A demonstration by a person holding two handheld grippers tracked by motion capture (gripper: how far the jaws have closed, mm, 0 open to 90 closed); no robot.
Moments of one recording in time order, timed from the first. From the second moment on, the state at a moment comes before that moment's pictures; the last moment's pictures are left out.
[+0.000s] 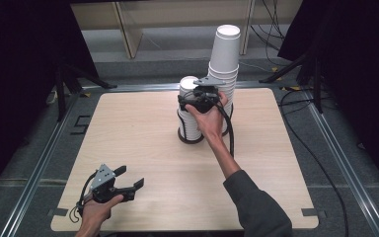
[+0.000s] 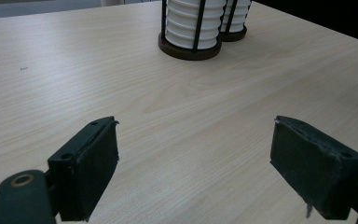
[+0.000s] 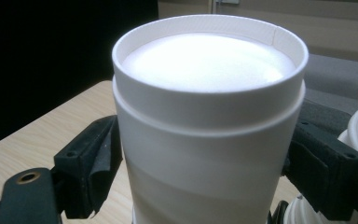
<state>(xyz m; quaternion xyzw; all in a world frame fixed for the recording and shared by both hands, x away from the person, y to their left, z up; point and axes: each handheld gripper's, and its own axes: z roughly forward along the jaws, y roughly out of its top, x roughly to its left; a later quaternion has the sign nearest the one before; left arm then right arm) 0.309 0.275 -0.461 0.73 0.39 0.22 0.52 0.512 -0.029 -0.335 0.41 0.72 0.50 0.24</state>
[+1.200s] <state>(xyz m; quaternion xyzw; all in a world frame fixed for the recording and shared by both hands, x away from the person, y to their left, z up) 0.307 0.274 -0.461 0.73 0.40 0.21 0.51 0.499 -0.028 -0.270 0.38 0.70 0.54 0.28</state>
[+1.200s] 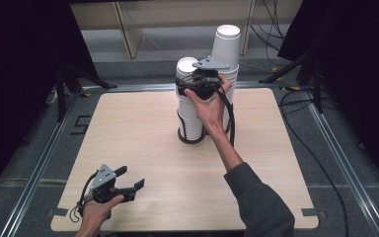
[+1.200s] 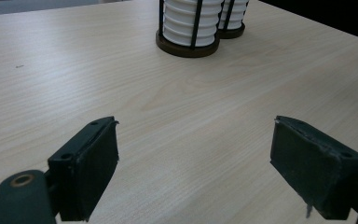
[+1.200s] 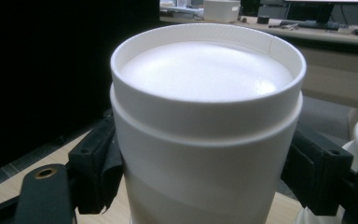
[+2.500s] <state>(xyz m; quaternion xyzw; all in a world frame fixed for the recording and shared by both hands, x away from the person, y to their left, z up) 0.308 0.274 -0.462 0.74 0.39 0.21 0.51 0.422 -0.038 -0.309 0.28 0.74 0.58 0.17</state>
